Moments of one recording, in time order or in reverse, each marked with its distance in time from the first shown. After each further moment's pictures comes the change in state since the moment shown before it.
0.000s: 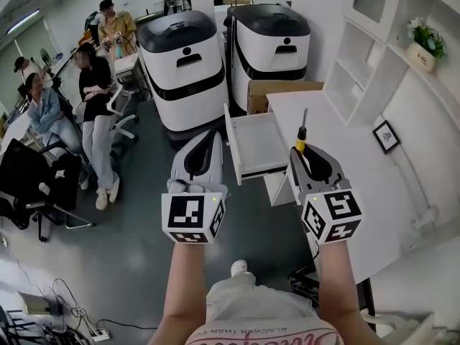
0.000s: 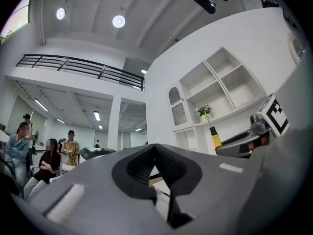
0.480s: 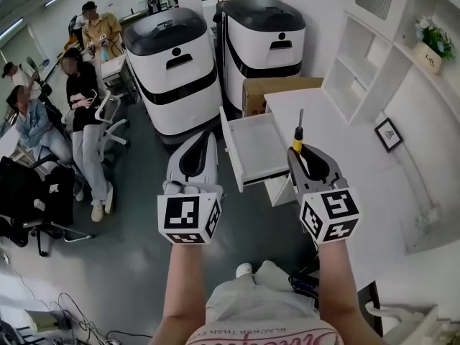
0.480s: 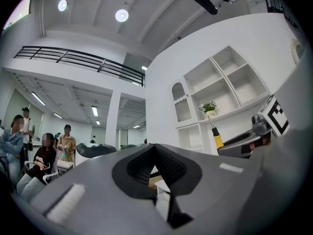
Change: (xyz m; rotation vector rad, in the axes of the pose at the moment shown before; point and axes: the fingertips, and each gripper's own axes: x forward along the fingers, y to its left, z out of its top) left arm 0.052 0.048 -0.031 -0.030 0.029 -0.032; right arm 0.065 -0.008 -0.013 0.011 0.049 -0.045
